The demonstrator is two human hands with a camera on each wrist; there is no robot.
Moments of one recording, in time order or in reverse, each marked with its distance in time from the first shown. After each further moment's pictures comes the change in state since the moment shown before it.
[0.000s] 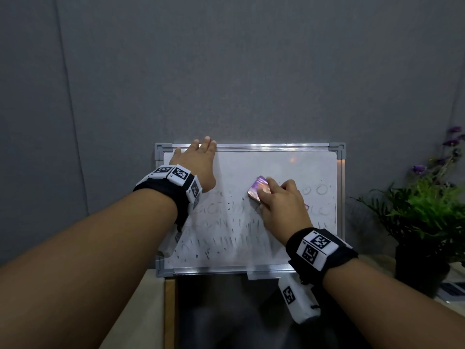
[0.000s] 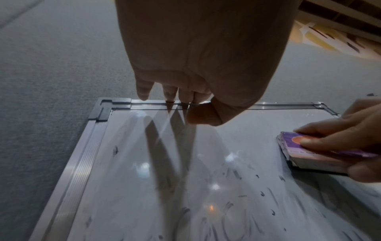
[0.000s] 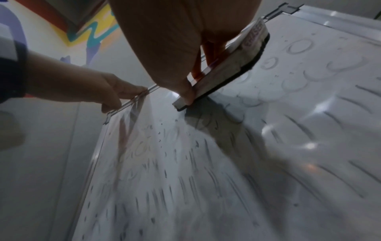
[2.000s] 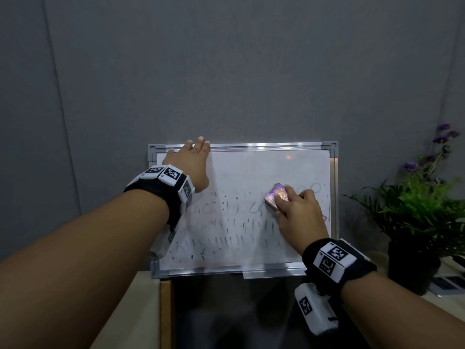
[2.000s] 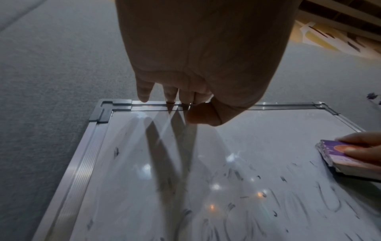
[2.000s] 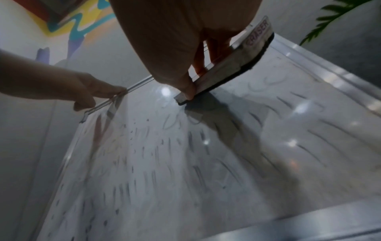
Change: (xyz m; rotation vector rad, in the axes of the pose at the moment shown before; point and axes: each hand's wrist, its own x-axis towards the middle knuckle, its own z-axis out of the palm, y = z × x) left_hand 0.002 -0.002 0.003 0.024 0.021 0.006; right_hand -0.026 0.033 -0.009 -0.038 -0.084 0.159
